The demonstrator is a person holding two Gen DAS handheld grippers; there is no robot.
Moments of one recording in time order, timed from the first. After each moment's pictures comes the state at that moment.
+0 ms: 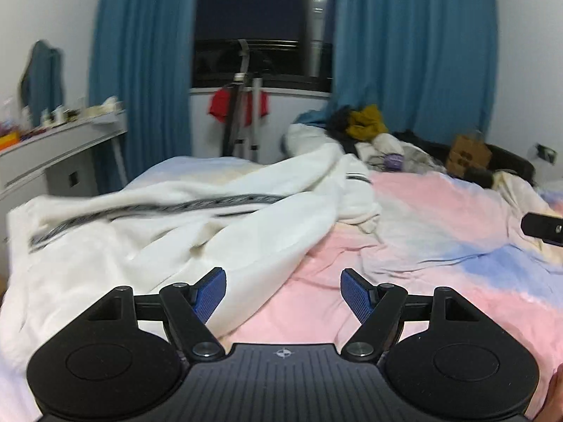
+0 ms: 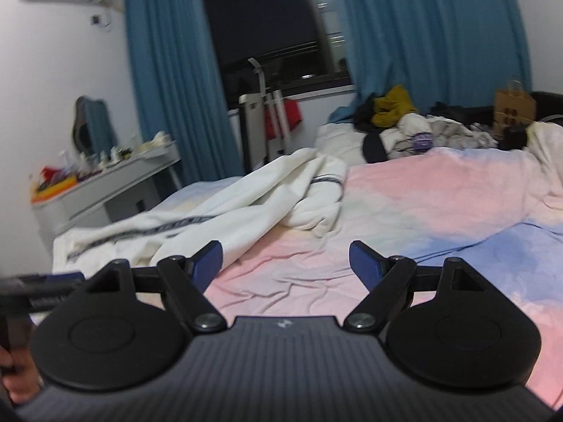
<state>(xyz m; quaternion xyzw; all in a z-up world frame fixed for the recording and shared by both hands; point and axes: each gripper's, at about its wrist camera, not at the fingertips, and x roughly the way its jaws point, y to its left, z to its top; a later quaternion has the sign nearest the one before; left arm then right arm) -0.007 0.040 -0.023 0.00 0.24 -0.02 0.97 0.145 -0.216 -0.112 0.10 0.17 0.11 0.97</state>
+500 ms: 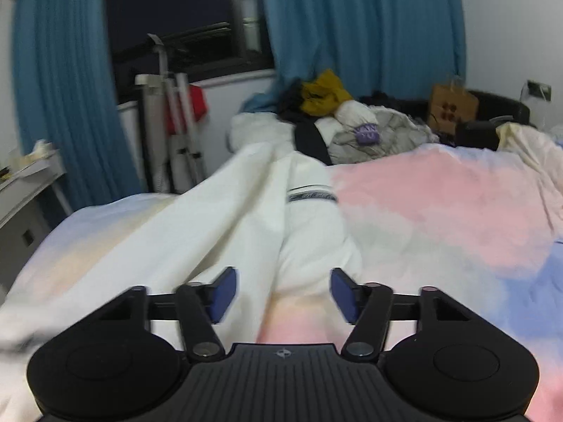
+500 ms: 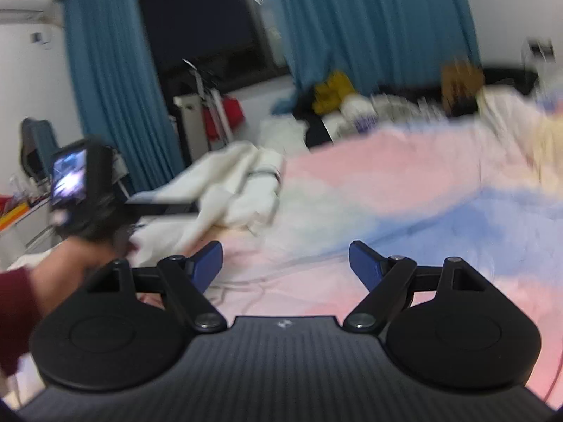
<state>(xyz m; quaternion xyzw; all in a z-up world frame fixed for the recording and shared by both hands) 0.295 -0.090 -0.070 0.10 0.26 -0.07 0.96 0.182 -0.258 -0.156 0.16 0.20 0.03 0.97</state>
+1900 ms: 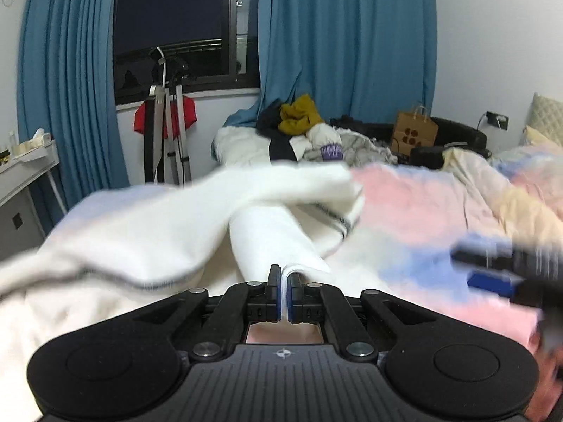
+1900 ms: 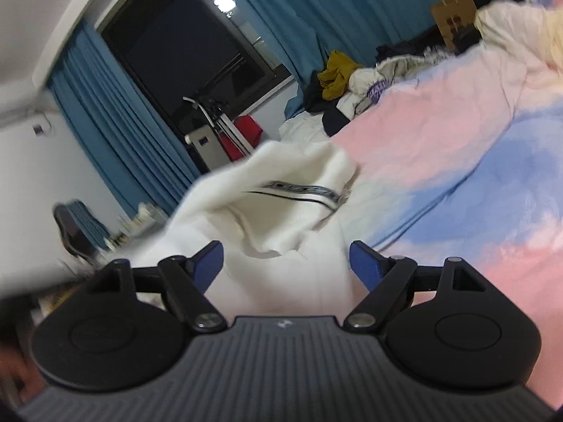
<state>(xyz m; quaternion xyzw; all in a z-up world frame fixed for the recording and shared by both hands) 0.091 -0.022 -0.032 0.04 0.24 -0.12 0.96 0.211 -0.302 -0.179 0.34 0.18 0.09 0.92</state>
